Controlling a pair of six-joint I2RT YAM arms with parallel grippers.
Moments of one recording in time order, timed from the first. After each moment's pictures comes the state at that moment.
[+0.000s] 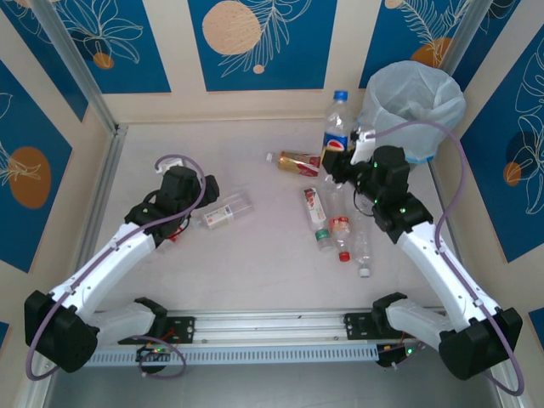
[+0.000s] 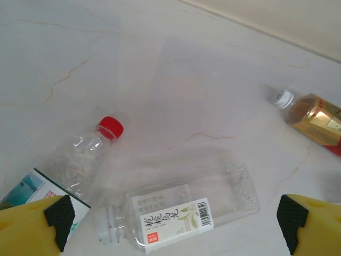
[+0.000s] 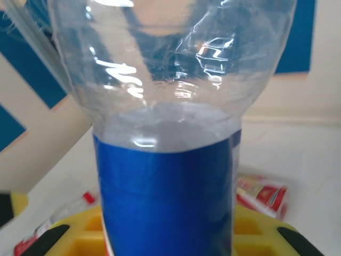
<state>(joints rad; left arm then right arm) -0.48 1.12 0.93 -0.51 -0.35 -0.64 0.33 1.05 1.02 -0.17 -0.16 0.28</state>
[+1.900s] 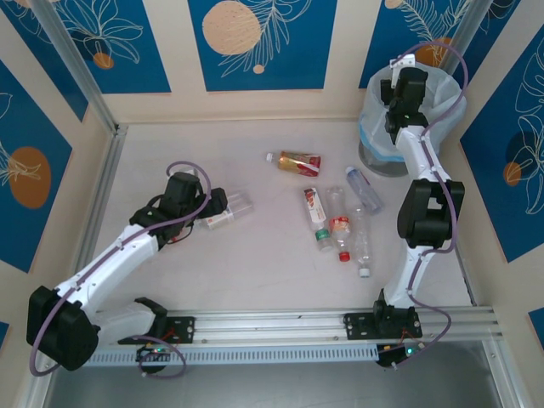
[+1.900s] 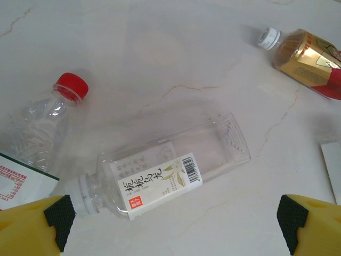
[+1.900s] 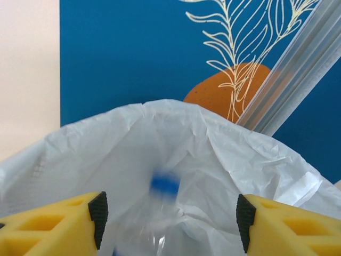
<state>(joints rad) -0.48 1.13 0.87 -0.50 -0.17 -0.59 -0.07 1.97 1.81 -0.04 0.26 -0.27</state>
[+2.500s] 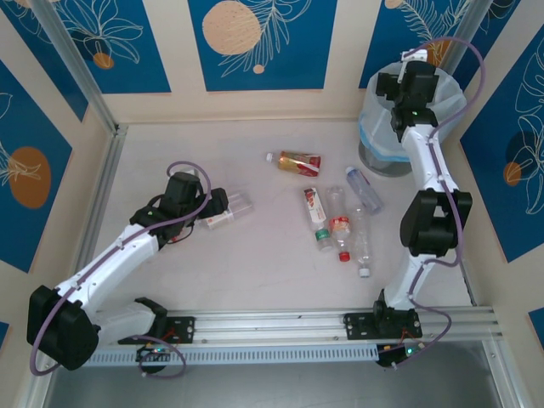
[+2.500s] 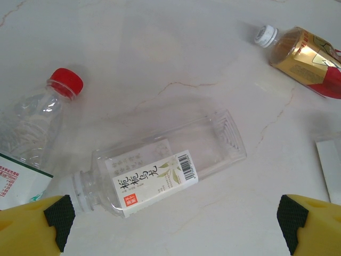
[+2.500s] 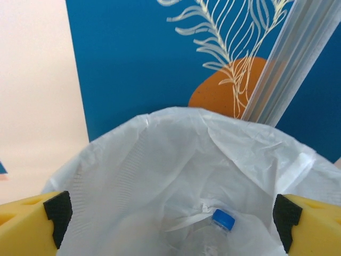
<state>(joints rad) -0.48 1.14 0.87 -0.50 -0.15 -0.60 -0.07 1.86 1.81 -0.18 0.22 -0.07</state>
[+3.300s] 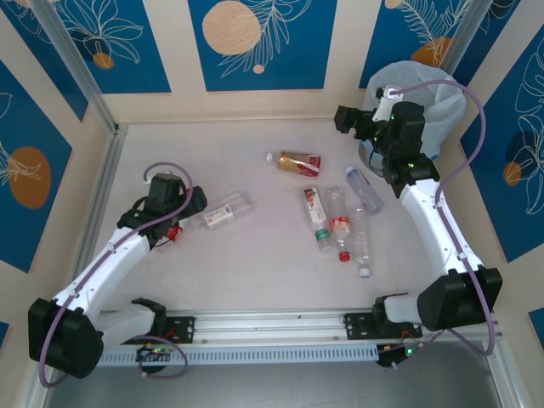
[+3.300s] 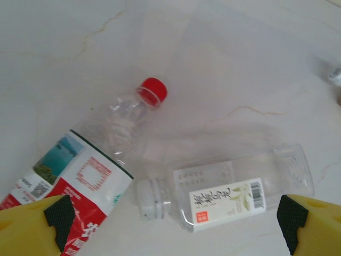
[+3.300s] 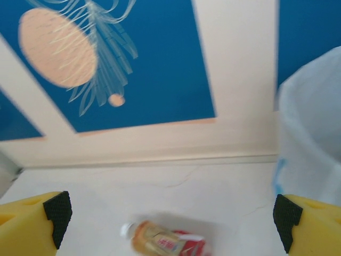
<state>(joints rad) -0.31 1.09 0.83 -0.54 -0.20 -0.62 0.15 1.31 1.30 -0.21 -0.15 0.26</state>
